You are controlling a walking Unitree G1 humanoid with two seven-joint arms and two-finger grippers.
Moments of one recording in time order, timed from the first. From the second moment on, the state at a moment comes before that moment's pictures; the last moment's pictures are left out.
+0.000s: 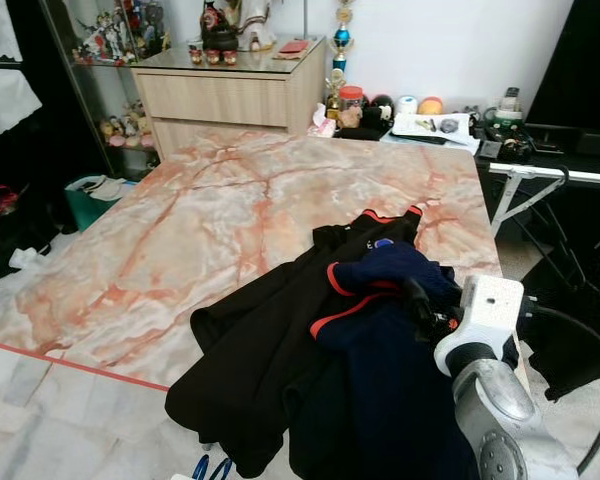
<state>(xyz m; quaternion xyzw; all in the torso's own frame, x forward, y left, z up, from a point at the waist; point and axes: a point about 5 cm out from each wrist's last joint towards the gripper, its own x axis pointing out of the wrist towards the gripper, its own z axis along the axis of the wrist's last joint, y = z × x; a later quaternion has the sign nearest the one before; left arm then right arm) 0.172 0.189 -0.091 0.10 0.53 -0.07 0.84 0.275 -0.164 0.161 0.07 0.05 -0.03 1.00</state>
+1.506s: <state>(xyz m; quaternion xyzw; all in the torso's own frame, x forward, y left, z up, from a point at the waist) 0.170 0.195 -0.091 0.13 0.53 -0.07 0.84 0.274 -0.174 0.155 0.01 0.02 -0.10 1.00</state>
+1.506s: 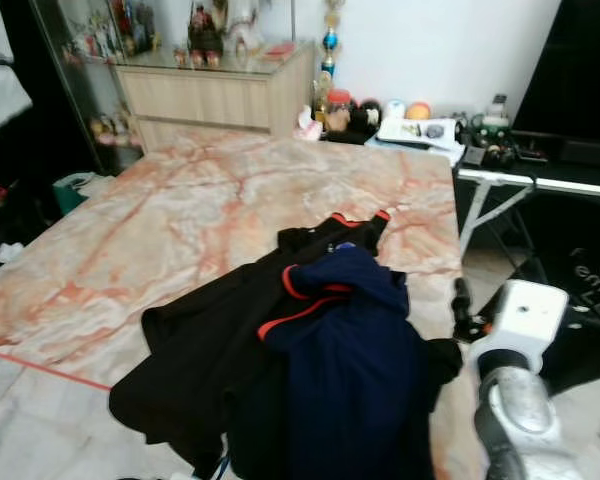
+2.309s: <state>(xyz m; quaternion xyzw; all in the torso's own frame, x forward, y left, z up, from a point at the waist) 0.170 0.193 -0.091 0.12 0.53 -0.07 0.83 0.269 -0.178 0.147 0.01 0.03 -0.11 0.99</state>
